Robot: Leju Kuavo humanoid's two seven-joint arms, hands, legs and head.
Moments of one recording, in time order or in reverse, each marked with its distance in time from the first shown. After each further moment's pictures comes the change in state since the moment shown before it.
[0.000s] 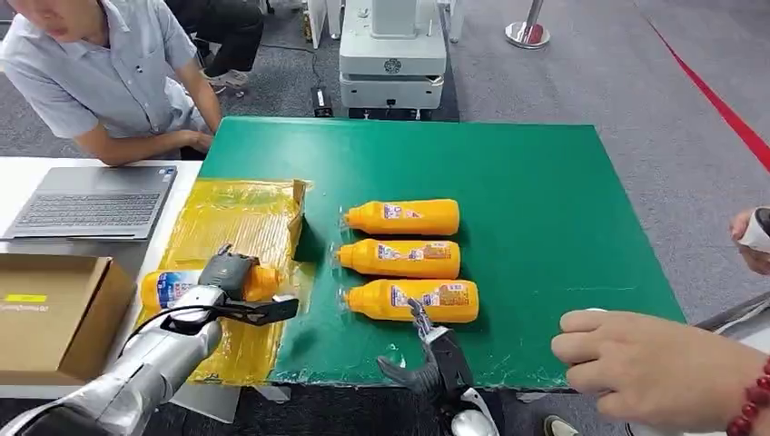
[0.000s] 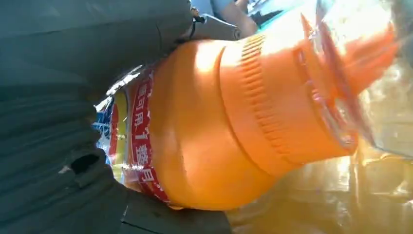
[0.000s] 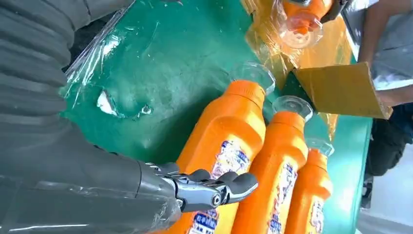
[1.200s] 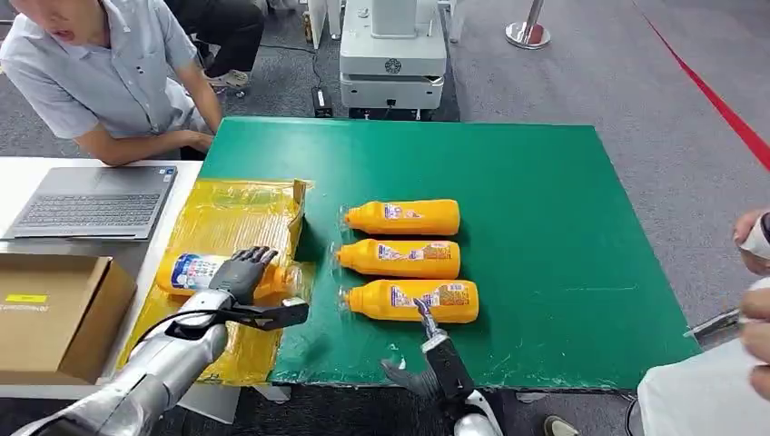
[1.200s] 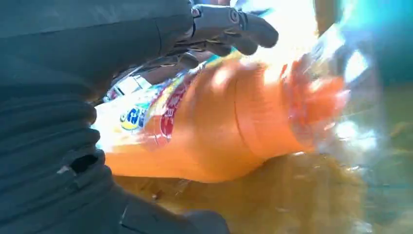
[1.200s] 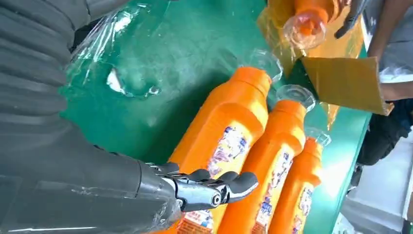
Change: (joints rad) left arm 0.102 0.003 -0.007 -0.202 0.109 -0.008 -0.089; right arm 0.026 -0.026 0.015 -0.042 0.090 -0.113 -0.025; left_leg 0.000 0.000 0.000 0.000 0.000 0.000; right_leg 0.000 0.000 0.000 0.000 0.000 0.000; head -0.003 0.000
